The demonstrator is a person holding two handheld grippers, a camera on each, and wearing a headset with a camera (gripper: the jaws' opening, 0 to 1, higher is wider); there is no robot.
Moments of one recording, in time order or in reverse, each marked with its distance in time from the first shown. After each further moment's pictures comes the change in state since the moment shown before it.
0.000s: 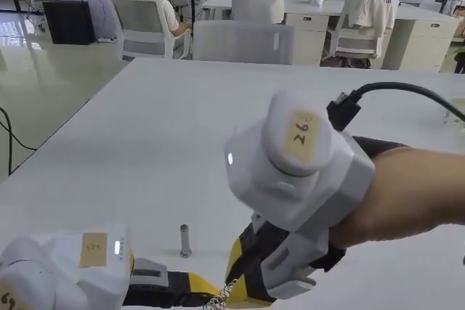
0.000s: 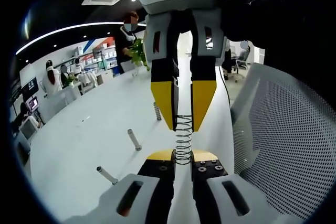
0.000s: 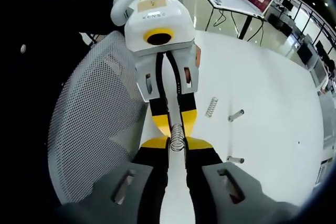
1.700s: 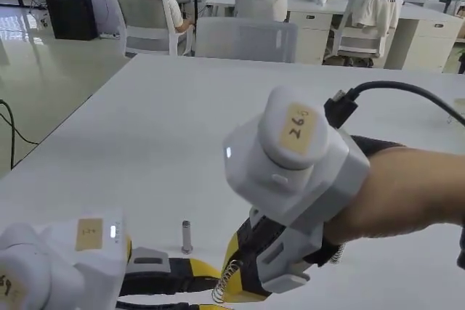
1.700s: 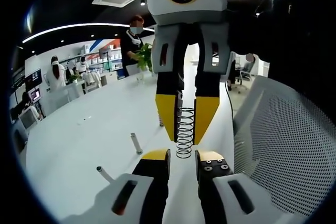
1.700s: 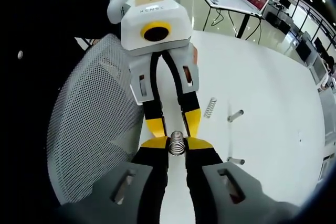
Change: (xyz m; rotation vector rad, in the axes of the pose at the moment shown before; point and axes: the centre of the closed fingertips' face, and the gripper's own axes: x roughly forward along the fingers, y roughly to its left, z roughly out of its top) left arm -0.003 0.006 0.010 -0.073 -0.070 0.019; right arm 0.004 -0.006 0.000 0.031 -0.005 -0.003
